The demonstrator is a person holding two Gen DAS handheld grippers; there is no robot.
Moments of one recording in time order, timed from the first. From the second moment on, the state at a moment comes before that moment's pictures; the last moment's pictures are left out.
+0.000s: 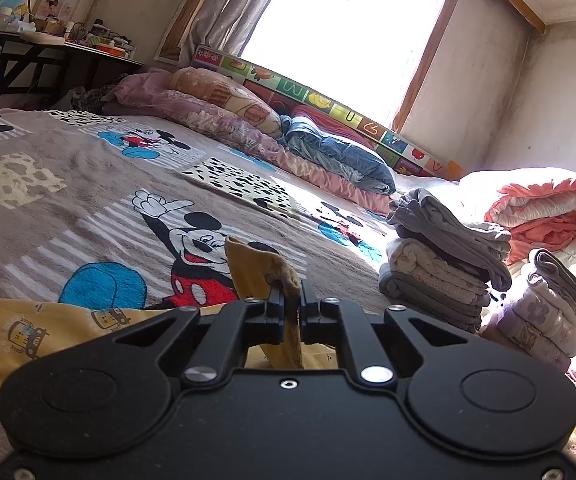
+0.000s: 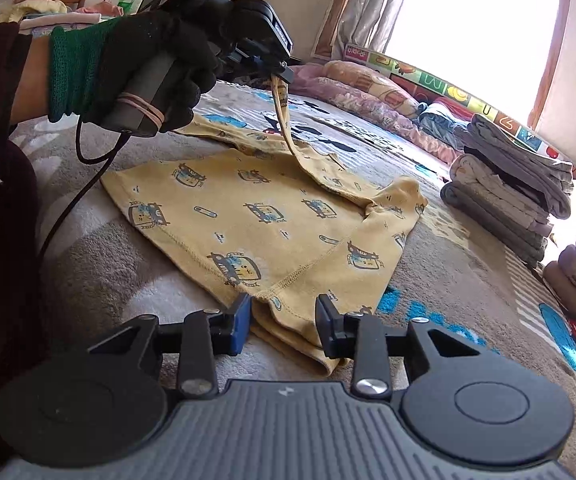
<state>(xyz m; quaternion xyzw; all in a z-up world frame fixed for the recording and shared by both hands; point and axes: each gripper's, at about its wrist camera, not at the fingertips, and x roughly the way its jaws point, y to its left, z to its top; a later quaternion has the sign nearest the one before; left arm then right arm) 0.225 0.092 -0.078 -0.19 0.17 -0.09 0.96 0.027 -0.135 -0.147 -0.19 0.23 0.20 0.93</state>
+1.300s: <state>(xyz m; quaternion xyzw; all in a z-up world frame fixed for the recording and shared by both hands) 0.173 0.094 -0.083 -0.18 0.22 -0.13 0.95 0.149 -0.183 -0.123 0.02 0.24 0.24 0.94</state>
